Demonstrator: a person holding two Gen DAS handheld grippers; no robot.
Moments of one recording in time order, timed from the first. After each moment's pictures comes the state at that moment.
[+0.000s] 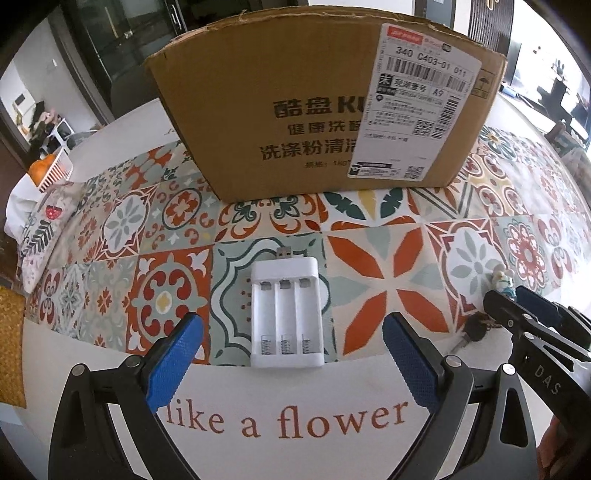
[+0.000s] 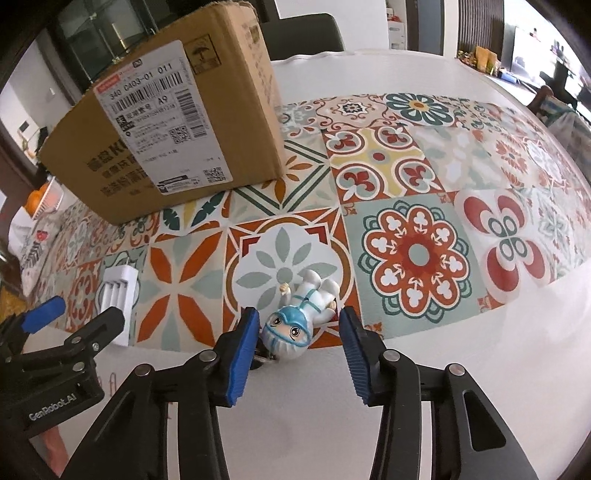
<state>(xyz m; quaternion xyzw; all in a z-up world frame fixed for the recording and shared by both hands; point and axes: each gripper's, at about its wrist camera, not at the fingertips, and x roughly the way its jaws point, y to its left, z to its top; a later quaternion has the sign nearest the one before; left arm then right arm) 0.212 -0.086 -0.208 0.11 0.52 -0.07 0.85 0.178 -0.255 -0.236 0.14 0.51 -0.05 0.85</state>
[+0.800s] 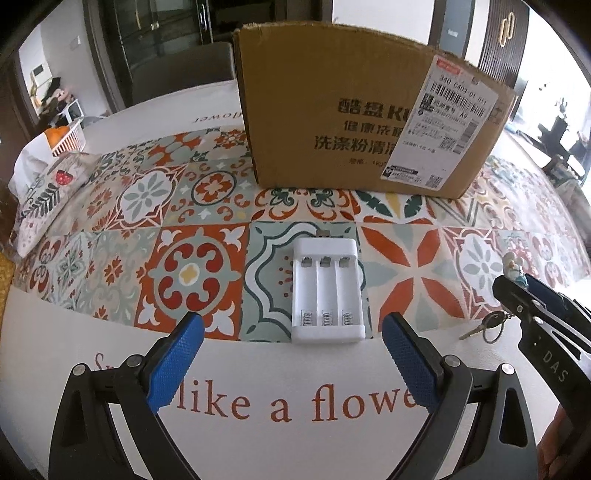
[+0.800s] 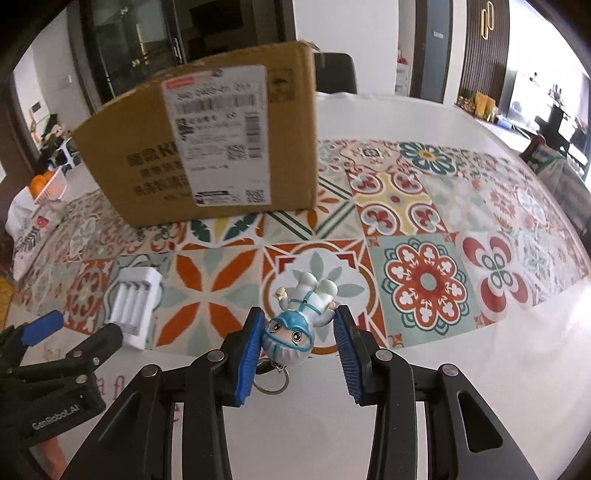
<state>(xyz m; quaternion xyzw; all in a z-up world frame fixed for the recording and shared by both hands) 0.192 -0.039 -0.211 0.04 0.49 -0.08 0.87 0.162 -0.202 -0.210 0.07 0.45 -0.07 0.89</state>
